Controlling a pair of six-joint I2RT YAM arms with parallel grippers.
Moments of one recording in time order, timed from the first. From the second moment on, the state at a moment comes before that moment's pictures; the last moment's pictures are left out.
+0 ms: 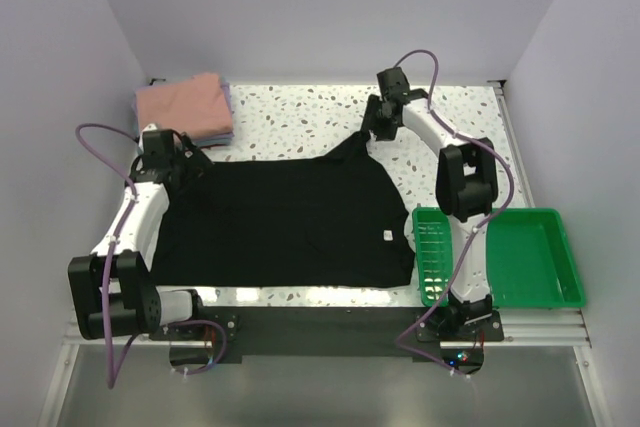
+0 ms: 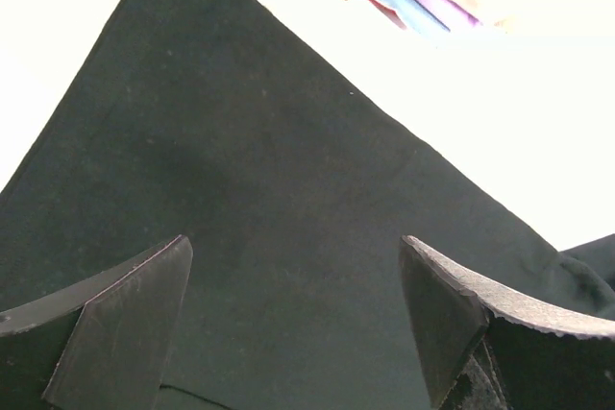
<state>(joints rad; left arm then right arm) 0.12 1.29 0.86 -0.38 -0.06 -0.62 0.30 2.21 1.88 -0.66 -0.01 0.53</state>
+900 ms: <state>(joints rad) 0.11 1.43 0.95 -0.38 -0.08 -0.63 0.26 2.44 2.06 -0.53 -0.02 0.50</state>
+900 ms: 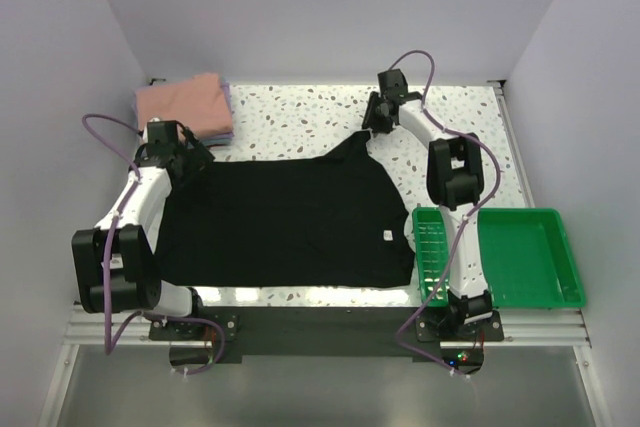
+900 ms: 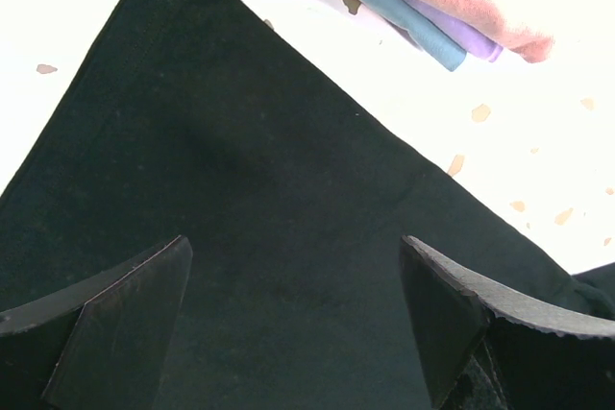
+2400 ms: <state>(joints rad) 0.15 1.75 1.14 -0.24 -0.33 -0.54 0.29 2.38 1.97 -0.60 0.03 0.44</state>
